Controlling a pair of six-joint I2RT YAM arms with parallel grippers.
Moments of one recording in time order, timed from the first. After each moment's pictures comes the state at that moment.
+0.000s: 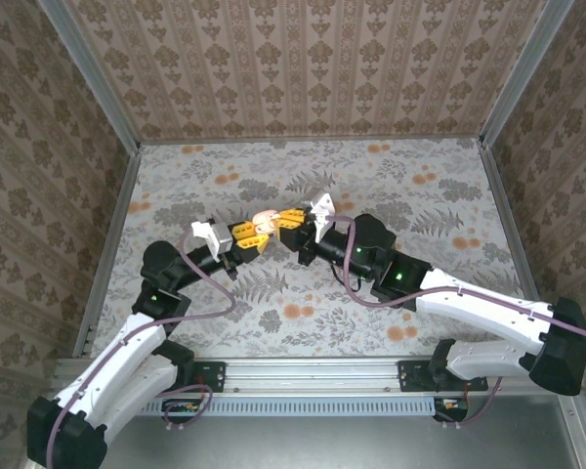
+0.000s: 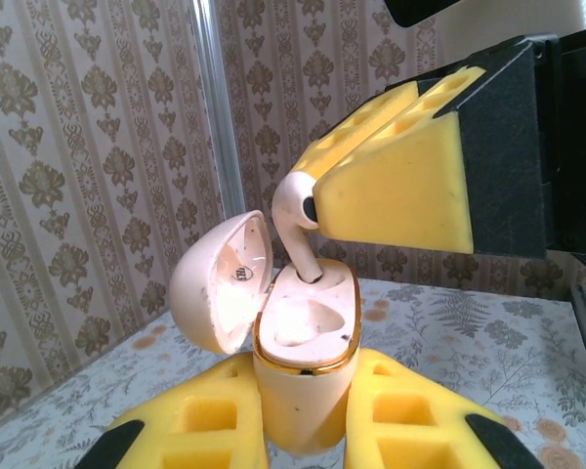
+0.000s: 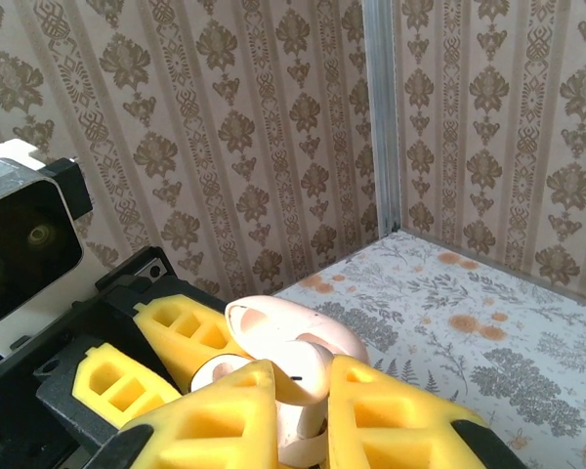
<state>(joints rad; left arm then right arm) -0.48 0.72 0.45 0.46 0.72 -0.01 0.97 1.19 0.94 0.25 0.05 0.13</state>
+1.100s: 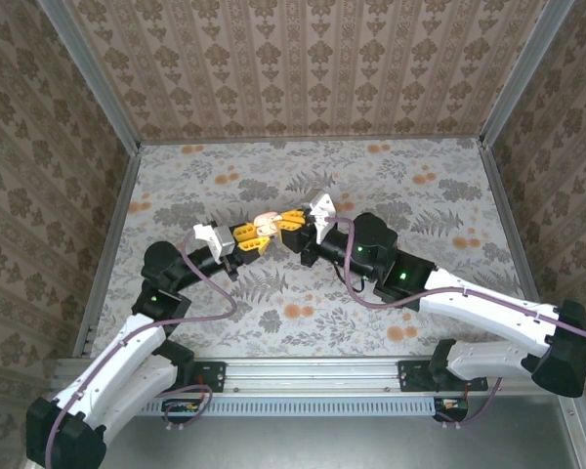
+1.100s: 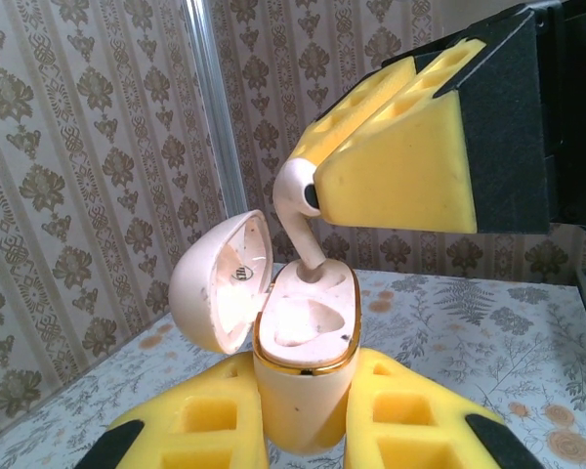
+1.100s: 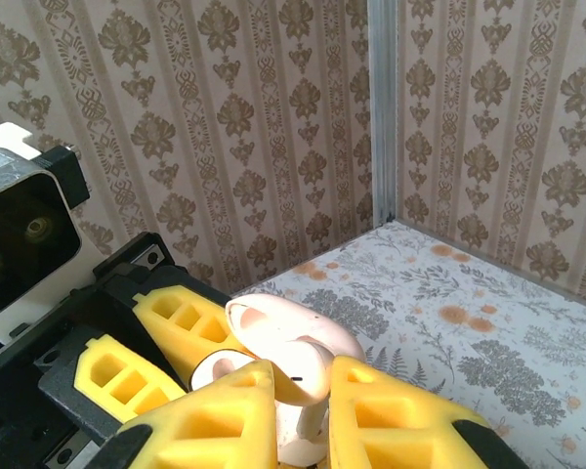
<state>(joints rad) -0.49 0.72 0.45 0.43 0.71 0.04 0.97 1.17 0.96 0.18 0.05 0.09</state>
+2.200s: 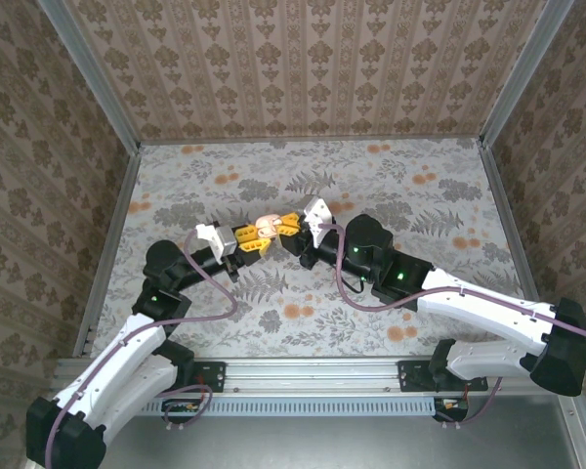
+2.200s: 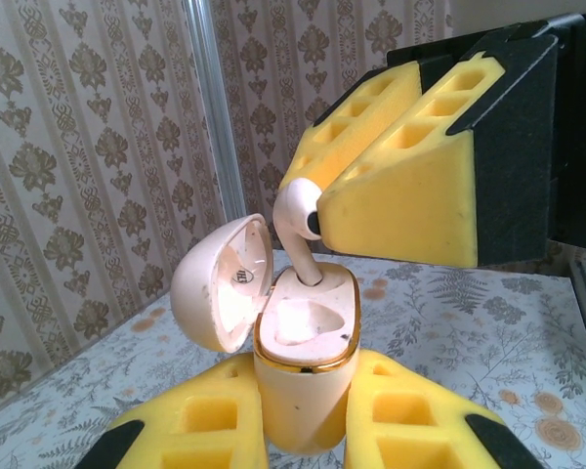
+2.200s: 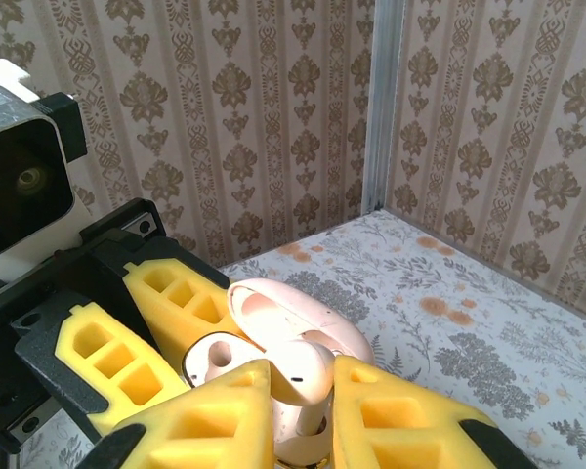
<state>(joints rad) -0.49 0.72 0.45 0.40 0.71 0.04 0.97 1.18 0.95 0.16 0.05 0.00</state>
